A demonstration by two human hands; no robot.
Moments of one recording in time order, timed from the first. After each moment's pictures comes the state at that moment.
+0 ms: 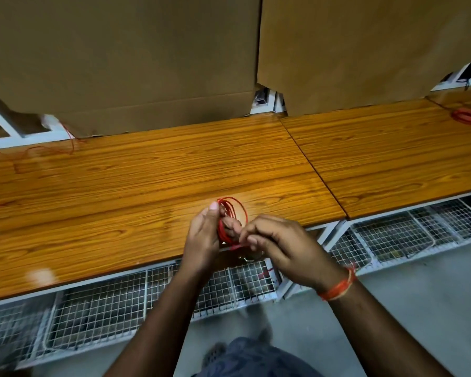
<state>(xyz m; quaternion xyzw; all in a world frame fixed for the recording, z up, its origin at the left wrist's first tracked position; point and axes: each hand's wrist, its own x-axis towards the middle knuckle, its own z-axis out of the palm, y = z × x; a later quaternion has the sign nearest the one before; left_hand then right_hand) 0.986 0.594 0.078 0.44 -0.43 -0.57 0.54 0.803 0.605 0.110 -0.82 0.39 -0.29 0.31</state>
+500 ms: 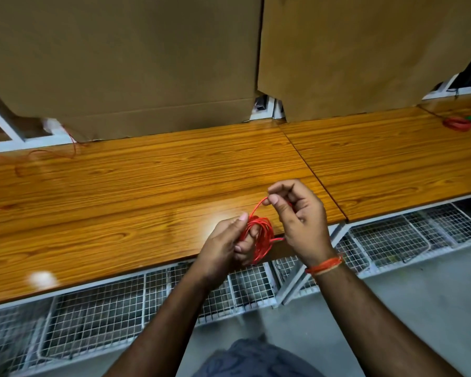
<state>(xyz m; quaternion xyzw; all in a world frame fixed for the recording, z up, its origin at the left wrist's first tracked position) 0.979 0.600 0.078 0.31 -0.43 -0.73 0.44 0.815 0.581 0.108 -0.61 0.42 -0.57 0.36</state>
